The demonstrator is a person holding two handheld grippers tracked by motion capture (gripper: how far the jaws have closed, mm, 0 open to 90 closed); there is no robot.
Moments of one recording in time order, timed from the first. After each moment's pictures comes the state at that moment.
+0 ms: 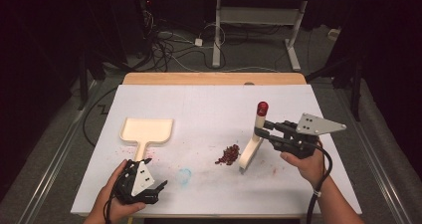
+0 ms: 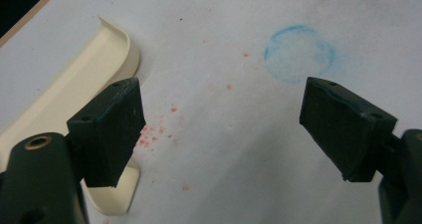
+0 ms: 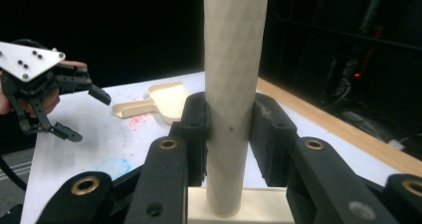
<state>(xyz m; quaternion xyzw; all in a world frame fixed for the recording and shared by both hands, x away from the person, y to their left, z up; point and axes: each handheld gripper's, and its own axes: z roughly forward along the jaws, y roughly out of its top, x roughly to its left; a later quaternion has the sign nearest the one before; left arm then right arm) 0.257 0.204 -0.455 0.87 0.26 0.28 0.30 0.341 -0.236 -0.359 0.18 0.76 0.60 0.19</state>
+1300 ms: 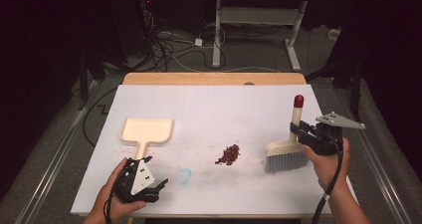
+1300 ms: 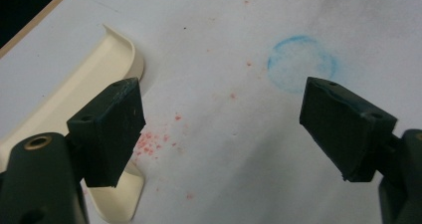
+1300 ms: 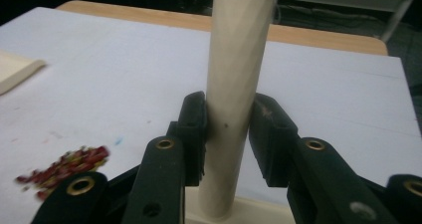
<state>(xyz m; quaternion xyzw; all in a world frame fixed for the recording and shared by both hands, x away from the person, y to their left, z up) 0.260 0.204 -0.454 0.87 0.26 0.28 0.31 0.355 -0.286 -0.375 0.49 0.71 0.42 0.27</state>
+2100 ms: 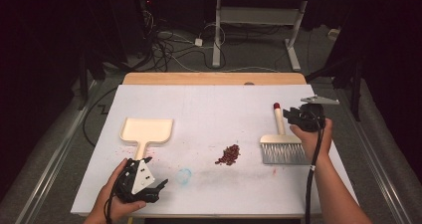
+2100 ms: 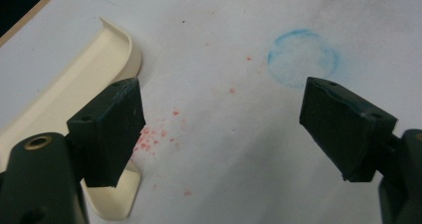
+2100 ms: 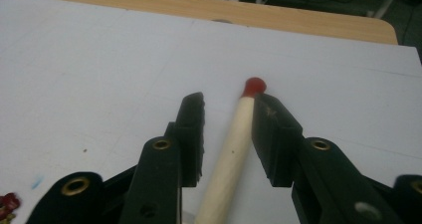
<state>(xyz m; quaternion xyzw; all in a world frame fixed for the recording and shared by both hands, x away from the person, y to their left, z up) 0.261 0.205 -0.456 0.87 0.27 0.28 0.31 0.433 -0.285 -0.403 0.51 0.72 0.39 0.26</state>
